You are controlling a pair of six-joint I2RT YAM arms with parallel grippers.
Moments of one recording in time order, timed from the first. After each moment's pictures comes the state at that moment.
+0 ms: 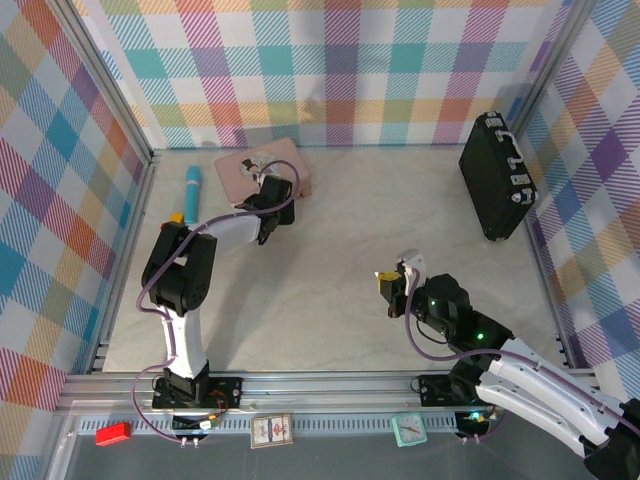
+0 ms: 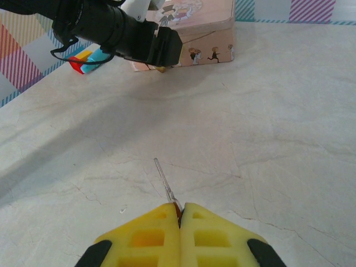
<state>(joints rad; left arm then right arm) -0.40 1.96 1.28 -0.14 -0.35 -0.29 0.81 0.57 0.37 -0.15 0.08 0.26</state>
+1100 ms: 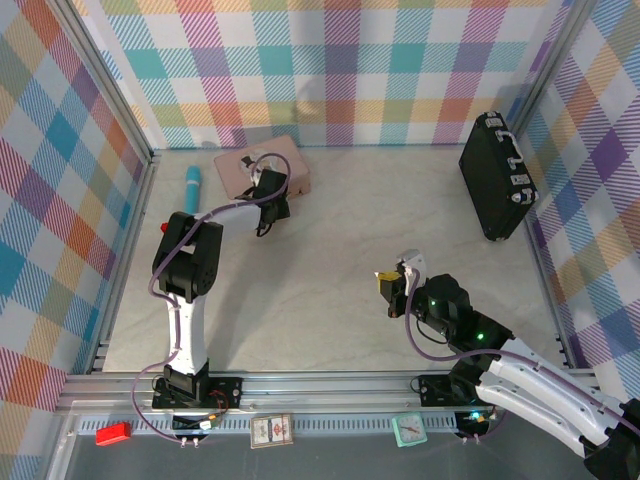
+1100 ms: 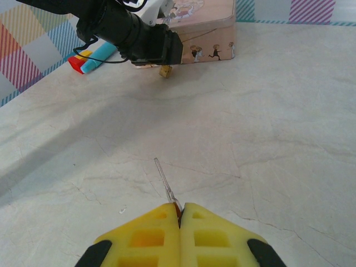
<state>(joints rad) -0.35 2.08 1.41 -0.21 -0.26 -0.48 0.81 0.57 0.37 -0.15 0.08 0.26</state>
